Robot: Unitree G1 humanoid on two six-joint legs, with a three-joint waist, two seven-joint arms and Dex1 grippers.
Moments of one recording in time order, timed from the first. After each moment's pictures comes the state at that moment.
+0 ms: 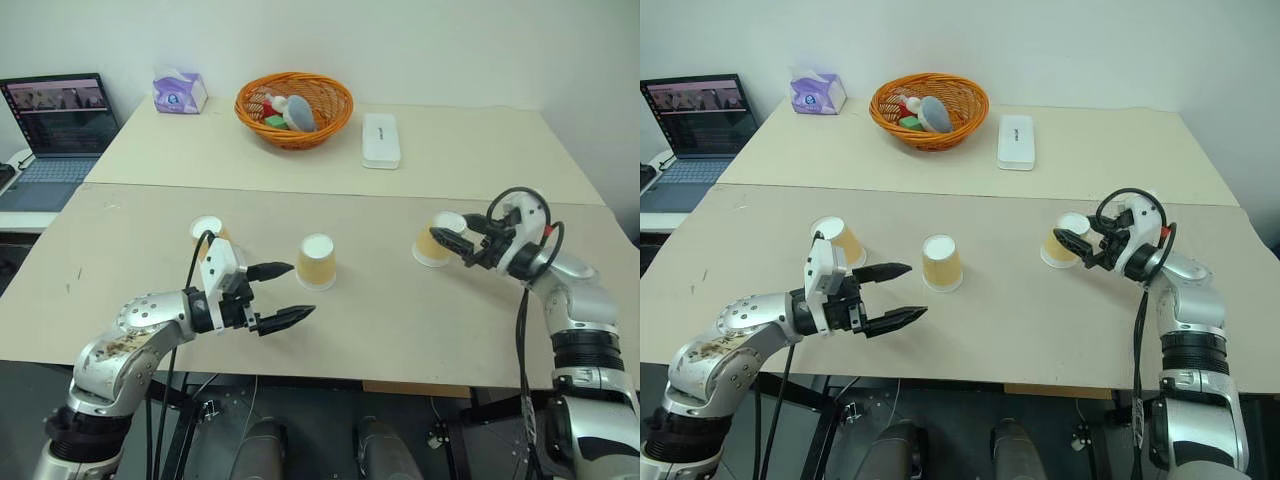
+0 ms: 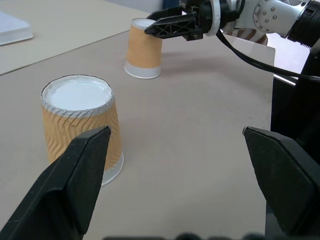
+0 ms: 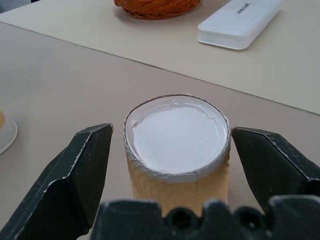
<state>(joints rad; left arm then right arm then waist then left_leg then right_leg) -0.20 0.63 0.02 -0.44 -0.63 0.57 -0.86 -0.61 -0.61 -0.20 0.48 0.36 0.29 0.87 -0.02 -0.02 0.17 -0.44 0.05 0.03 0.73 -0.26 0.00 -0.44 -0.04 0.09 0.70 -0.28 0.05</state>
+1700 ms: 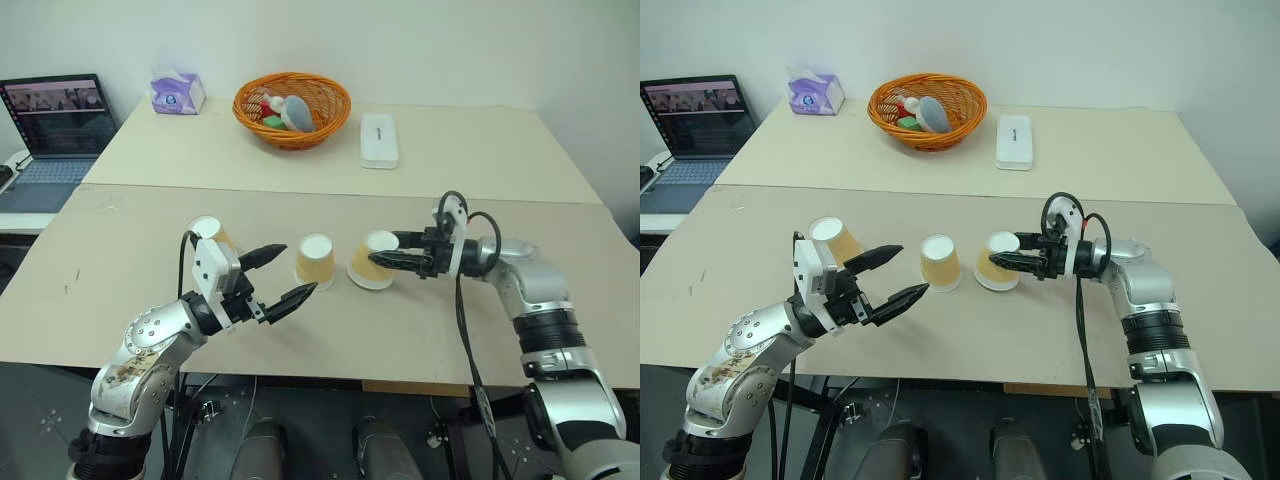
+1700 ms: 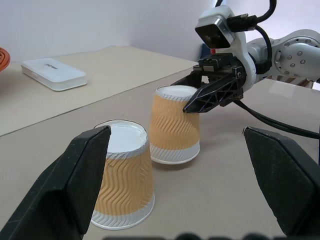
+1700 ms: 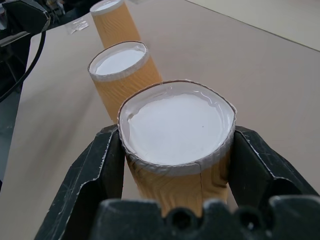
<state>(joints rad) -0.12 0.49 0.05 -0.49 -0.57 0.42 -0.71 -0.70 -0.53 0.06 0.37 0.39 0.45 1.18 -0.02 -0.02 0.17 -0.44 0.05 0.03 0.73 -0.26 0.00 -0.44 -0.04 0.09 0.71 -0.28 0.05</state>
